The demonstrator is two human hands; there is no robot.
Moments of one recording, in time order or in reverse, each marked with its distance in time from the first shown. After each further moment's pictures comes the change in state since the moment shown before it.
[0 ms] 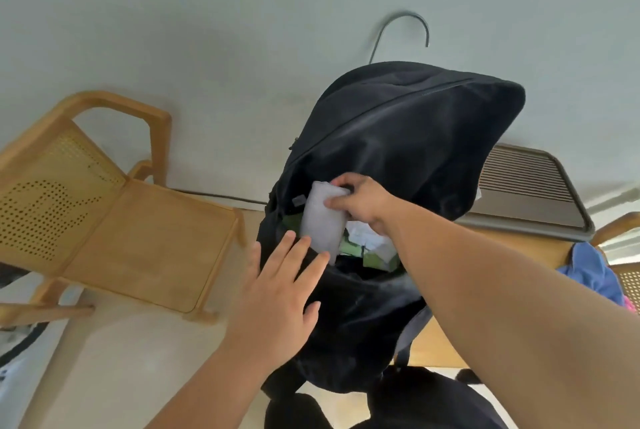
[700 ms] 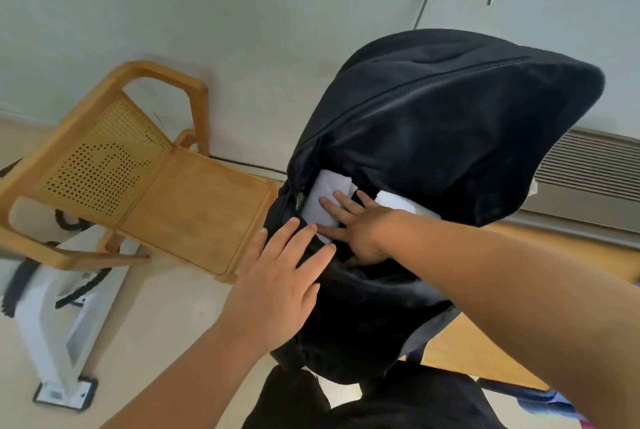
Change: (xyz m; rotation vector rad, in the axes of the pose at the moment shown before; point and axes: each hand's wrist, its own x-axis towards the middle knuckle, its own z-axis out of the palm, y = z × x) left_hand 0.005 0.006 -0.010 0.059 -0.056 -0.056; right_hand 0.012 0.035 0.027 -1.606 -0.630 -0.468
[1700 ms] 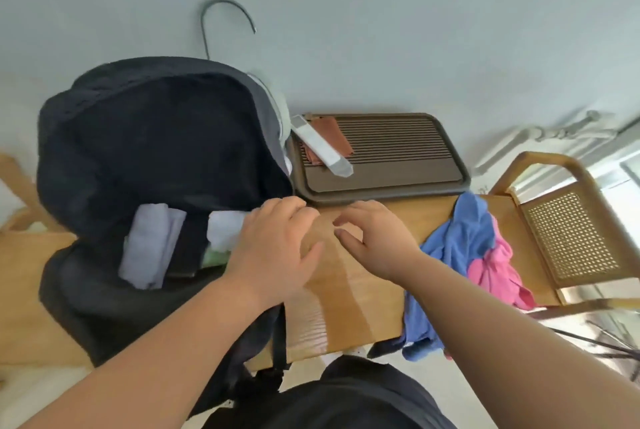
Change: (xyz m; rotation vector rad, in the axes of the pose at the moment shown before) left_hand 0.136 0.212 -0.003 -0.244 0.075 0.246; right_hand -0.227 0.070 0.194 0.783 0.945 0.574
